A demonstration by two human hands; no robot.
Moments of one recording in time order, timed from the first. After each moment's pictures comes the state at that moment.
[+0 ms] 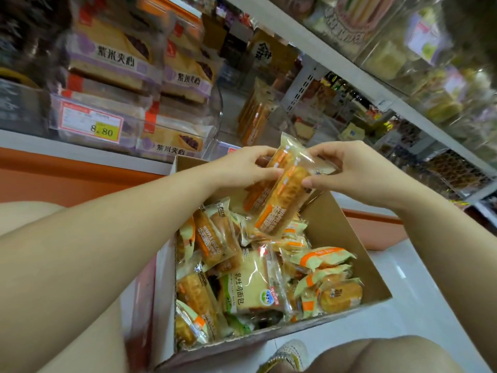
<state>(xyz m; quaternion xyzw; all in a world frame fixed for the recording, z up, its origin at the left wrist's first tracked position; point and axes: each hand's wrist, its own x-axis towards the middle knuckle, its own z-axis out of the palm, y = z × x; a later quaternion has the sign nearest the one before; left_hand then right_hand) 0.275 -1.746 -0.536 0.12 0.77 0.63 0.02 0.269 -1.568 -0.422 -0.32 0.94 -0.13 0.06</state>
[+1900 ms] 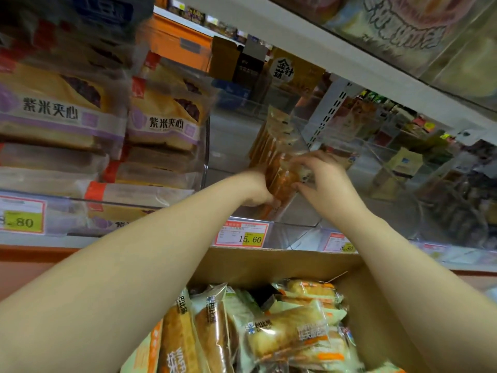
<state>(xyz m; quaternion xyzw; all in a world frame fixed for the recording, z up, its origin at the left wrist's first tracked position) 0.083 -1.761 -0.559 -0.05 0.91 0.40 0.07 0.063 -1.614 -0.507 -0.35 0.92 -0.10 -0.13</state>
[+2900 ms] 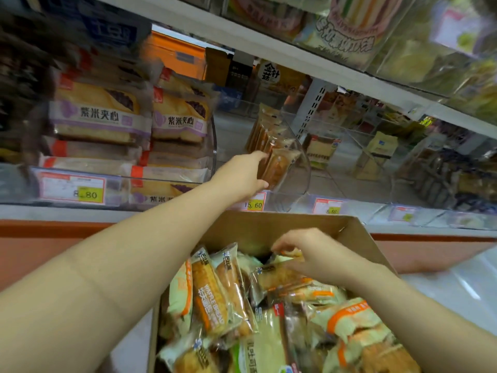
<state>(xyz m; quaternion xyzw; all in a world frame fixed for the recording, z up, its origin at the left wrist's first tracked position) 0.176 -1.759 -0.535 -0.02 0.93 0.35 -0.08 0.192 -1.554 -0.547 -0.40 0.91 -0.01 0.12</state>
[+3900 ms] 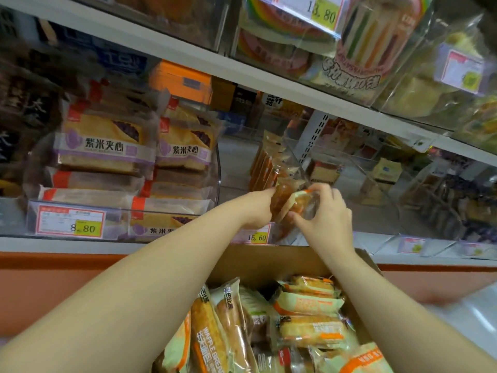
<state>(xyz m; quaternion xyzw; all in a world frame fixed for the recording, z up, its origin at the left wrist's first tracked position) 0.148 -1.756 -0.538 0.01 0.92 0.38 0.05 0.133 -1.597 -0.529 -0.18 0.94 -0.18 -0.22</state>
